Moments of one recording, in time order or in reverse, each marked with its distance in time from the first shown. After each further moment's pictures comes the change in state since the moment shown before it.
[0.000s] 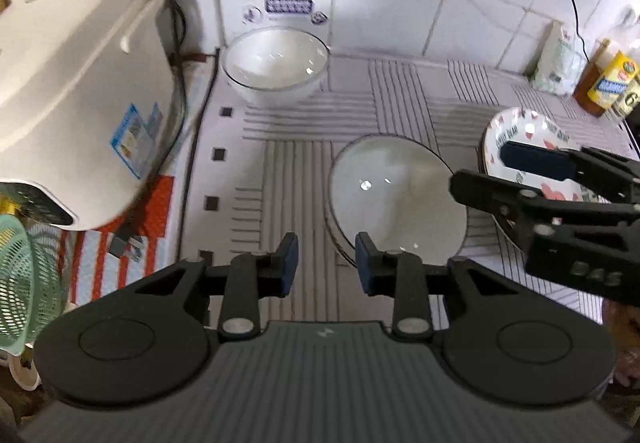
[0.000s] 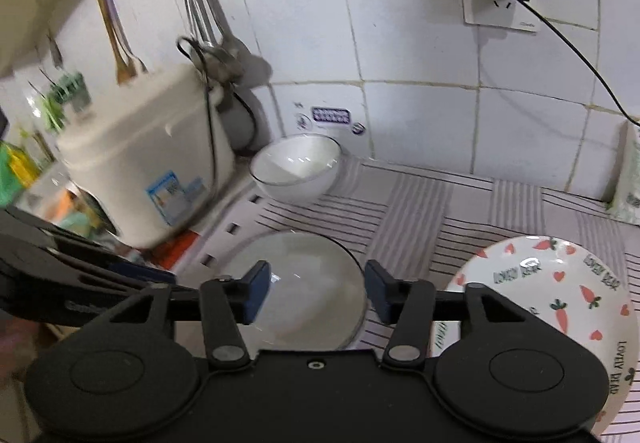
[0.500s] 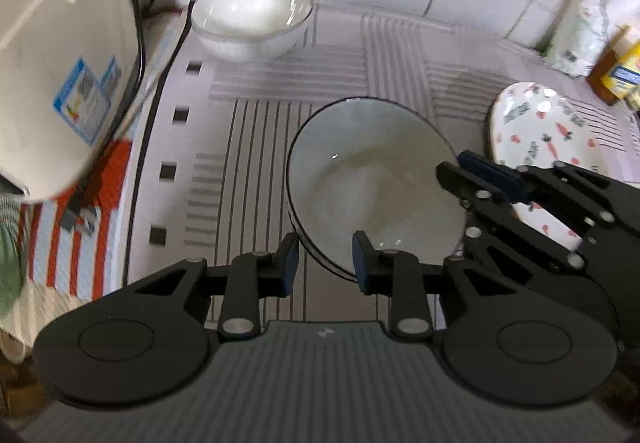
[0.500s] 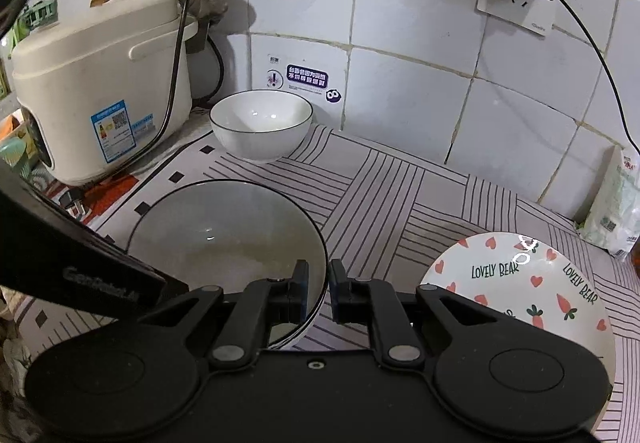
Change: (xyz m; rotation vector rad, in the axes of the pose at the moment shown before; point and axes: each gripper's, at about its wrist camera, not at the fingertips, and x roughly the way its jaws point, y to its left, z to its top) left arm 0.047 -0.021 0.002 -0.026 0.111 -0.034; right arm 0.043 0.013 -0.030 -0.174 0.045 -0.217
